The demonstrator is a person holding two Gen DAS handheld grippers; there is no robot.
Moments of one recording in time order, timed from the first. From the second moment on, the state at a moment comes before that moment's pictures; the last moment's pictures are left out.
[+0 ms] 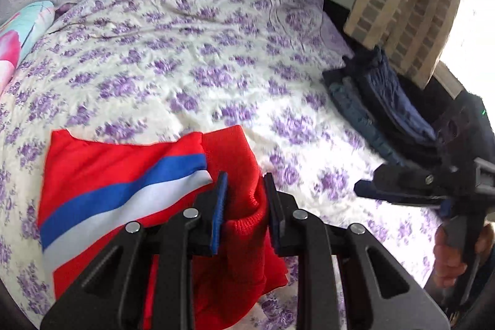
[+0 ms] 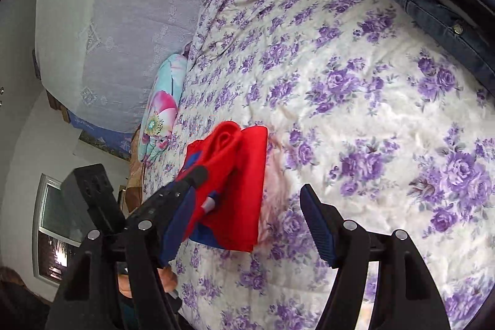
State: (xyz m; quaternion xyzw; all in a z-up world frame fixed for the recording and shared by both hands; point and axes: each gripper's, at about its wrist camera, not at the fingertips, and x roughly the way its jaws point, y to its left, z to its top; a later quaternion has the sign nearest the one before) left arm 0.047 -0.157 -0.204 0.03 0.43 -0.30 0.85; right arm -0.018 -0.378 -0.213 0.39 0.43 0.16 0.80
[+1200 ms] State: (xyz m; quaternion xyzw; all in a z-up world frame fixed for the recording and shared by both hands) left arm 0.053 -0.008 -0.187 0.02 0.41 -0.19 0.89; right arm 0.008 -0.268 -0.192 0.17 0.51 0.14 0.83
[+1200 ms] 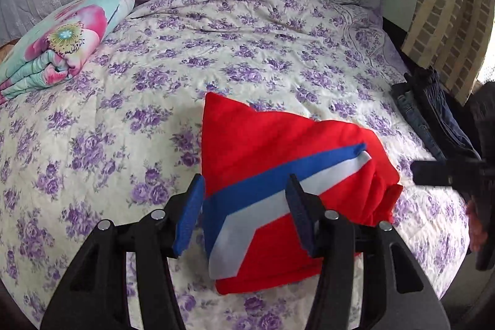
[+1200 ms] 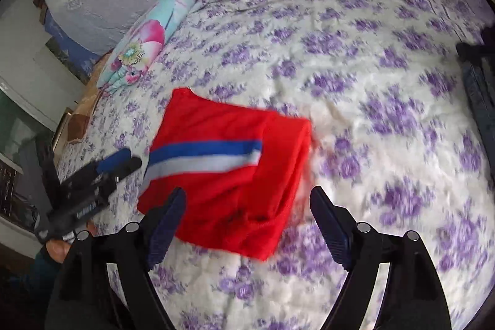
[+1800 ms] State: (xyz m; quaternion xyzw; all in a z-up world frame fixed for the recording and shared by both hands) left arm 0.079 -0.056 -0.213 0.06 0.44 -0.24 0.86; right arm -0.019 -0.277 -0.208 0.24 0.48 0.06 0.84
